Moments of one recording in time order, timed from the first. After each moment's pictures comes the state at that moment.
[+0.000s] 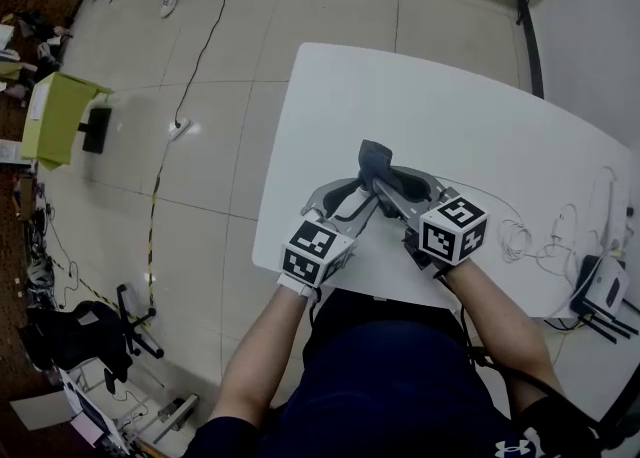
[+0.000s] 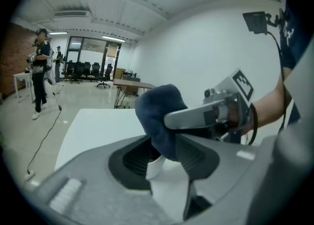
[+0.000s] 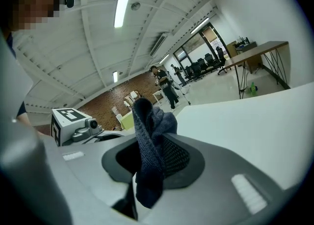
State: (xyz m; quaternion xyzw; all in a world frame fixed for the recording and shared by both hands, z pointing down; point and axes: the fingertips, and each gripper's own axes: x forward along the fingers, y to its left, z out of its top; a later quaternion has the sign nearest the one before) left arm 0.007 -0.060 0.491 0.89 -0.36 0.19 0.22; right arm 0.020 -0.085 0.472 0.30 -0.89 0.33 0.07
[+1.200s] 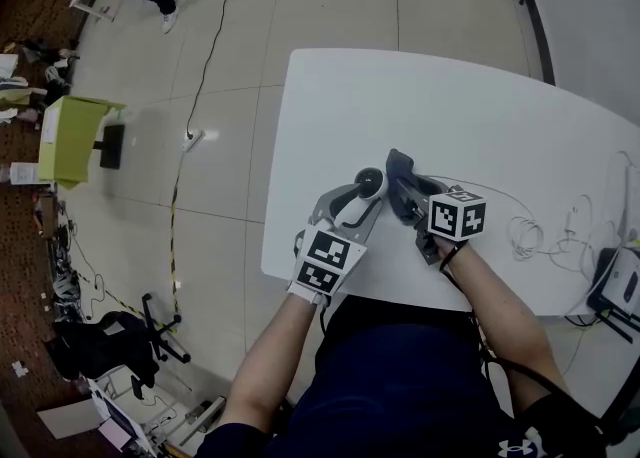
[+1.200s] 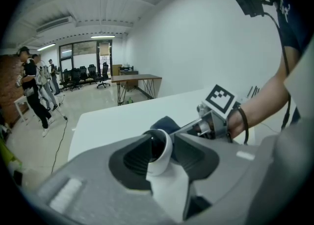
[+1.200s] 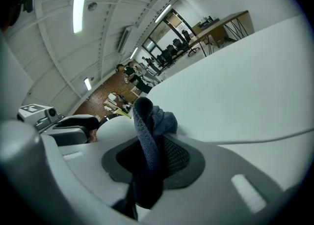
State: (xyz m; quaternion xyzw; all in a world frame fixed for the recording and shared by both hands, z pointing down) left arm 0.023 -0.061 0.516 0.87 -0.36 0.29 0.17; right arm 0.076 -0.091 0.597 0.36 -0.80 0.48 0.09
